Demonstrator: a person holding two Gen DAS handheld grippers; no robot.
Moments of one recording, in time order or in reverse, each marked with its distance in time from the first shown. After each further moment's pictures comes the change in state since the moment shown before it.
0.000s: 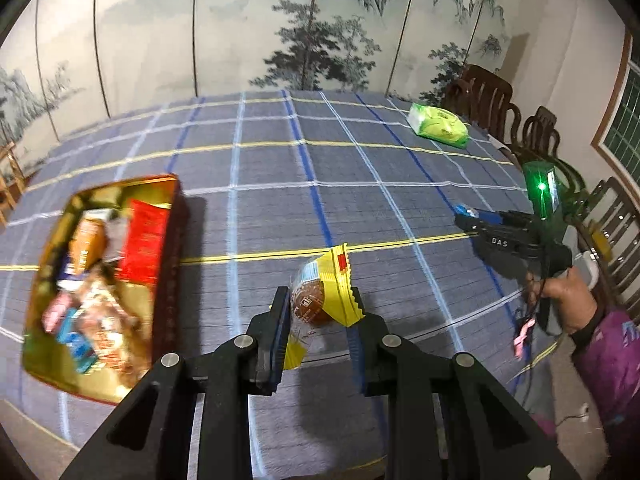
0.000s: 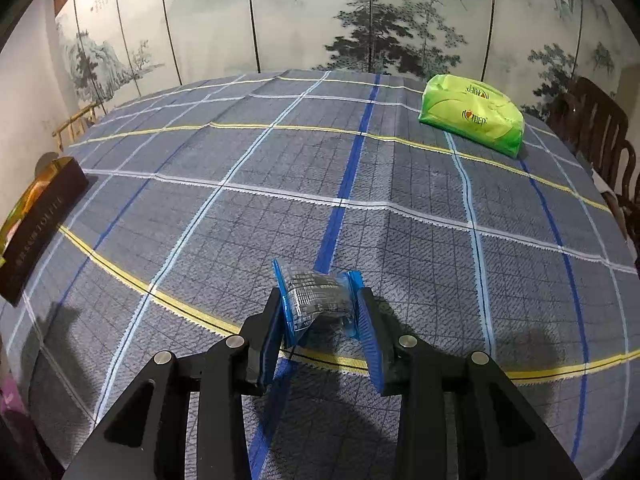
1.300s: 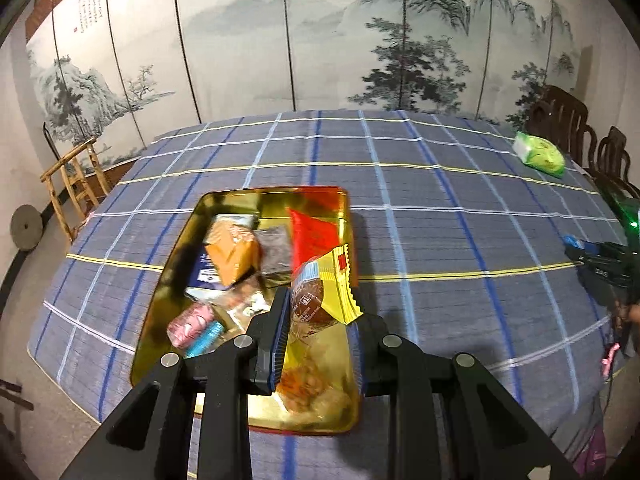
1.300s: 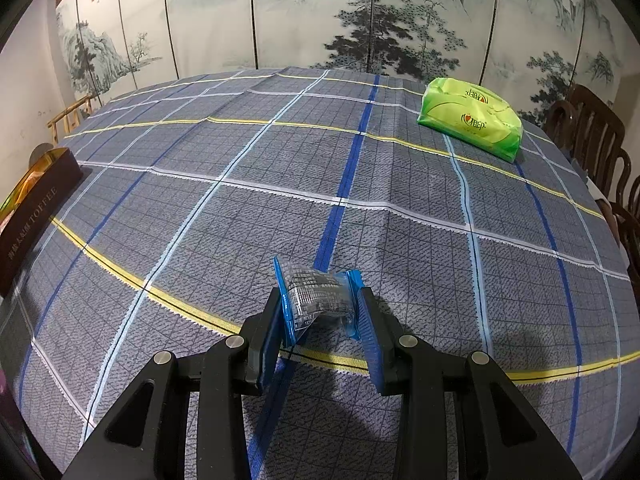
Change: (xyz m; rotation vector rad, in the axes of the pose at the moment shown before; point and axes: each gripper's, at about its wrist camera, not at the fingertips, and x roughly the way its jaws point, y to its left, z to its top) left arm -0.010 0.105 0.002 -0.082 -0.053 0.295; right arm 0.000 0.004 -0.001 -0.021 0.004 -0.030
